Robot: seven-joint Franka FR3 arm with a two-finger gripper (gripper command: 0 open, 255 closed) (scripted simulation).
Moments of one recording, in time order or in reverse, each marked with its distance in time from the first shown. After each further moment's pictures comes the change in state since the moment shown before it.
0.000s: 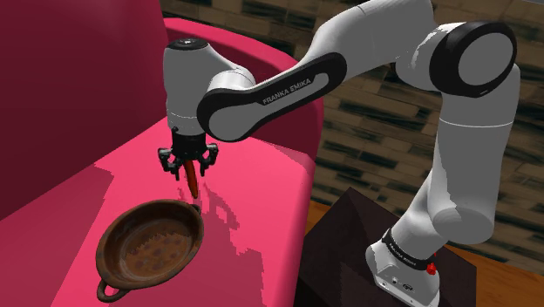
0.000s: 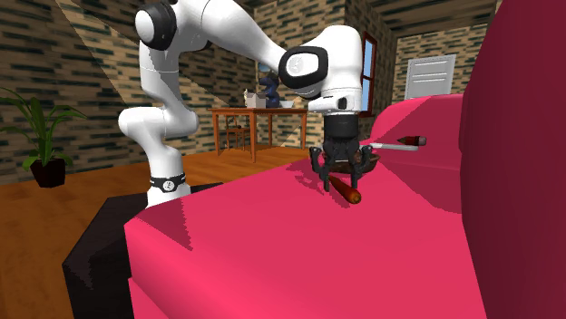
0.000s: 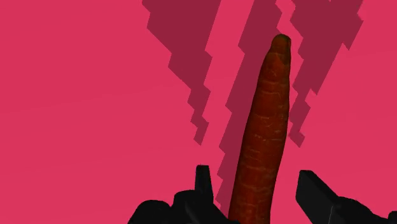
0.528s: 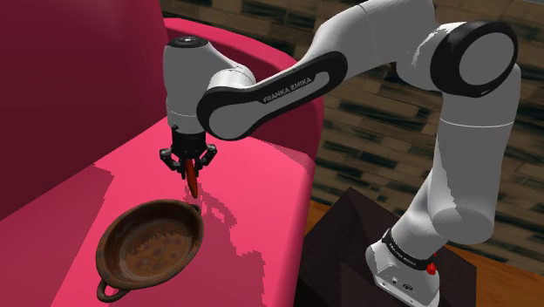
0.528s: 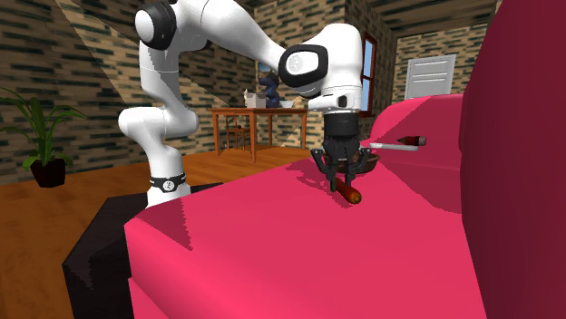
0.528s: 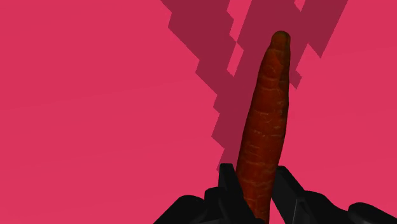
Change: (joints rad) arm 0.000 -0.003 0.000 0.004 -0.001 -0.004 0.000
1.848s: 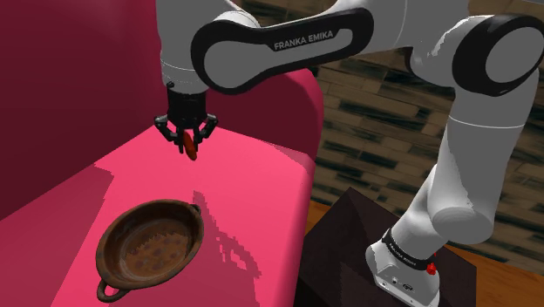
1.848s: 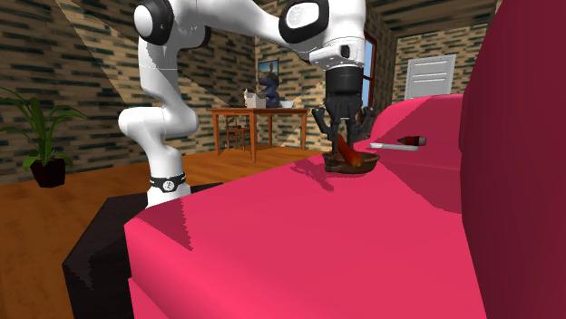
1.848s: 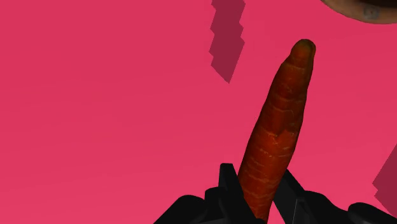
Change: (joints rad) arm -0.012 -0.079 0.028 0.129 0.065 -0.199 -0.053
